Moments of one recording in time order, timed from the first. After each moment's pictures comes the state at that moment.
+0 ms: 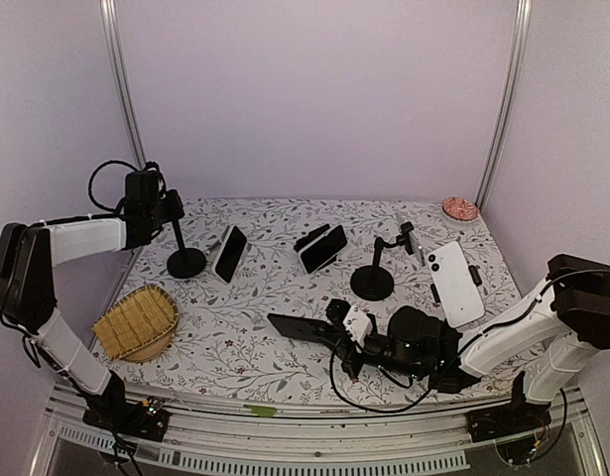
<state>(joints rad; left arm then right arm) -0.17 1.58 1.02 0.19 -0.29 -0.33 1.24 1.62 0.51 0.93 0.18 -0.05</state>
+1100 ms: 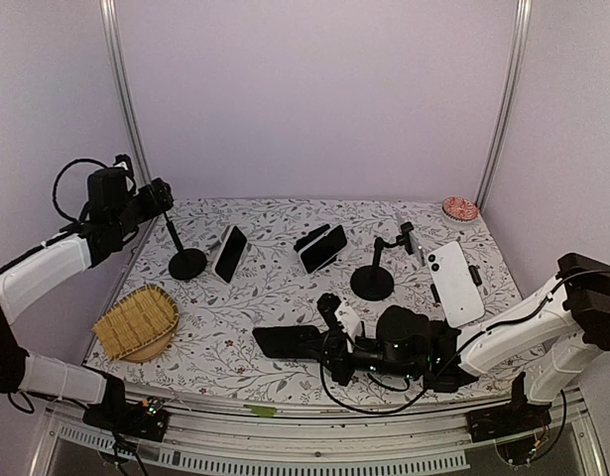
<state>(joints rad) -0.17 1.24 0.90 0.05 -0.24 -0.39 1.30 1.59 0.59 0.75 0.11 0.27</state>
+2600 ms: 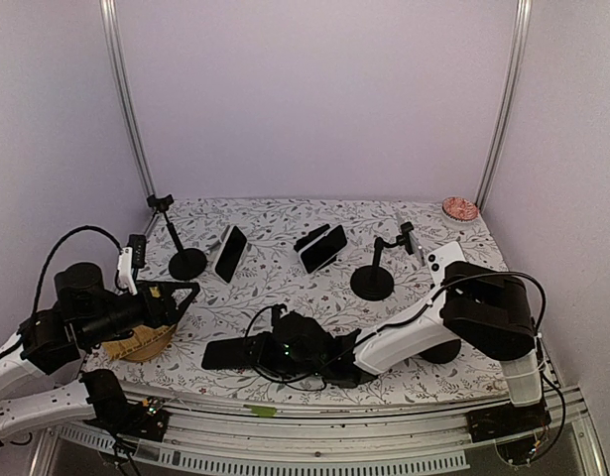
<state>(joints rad) -0.83 0.42 0.49 -0.37 -0.17 -0.58 1.31 2.17 1.20 0.53 0.10 1.34</state>
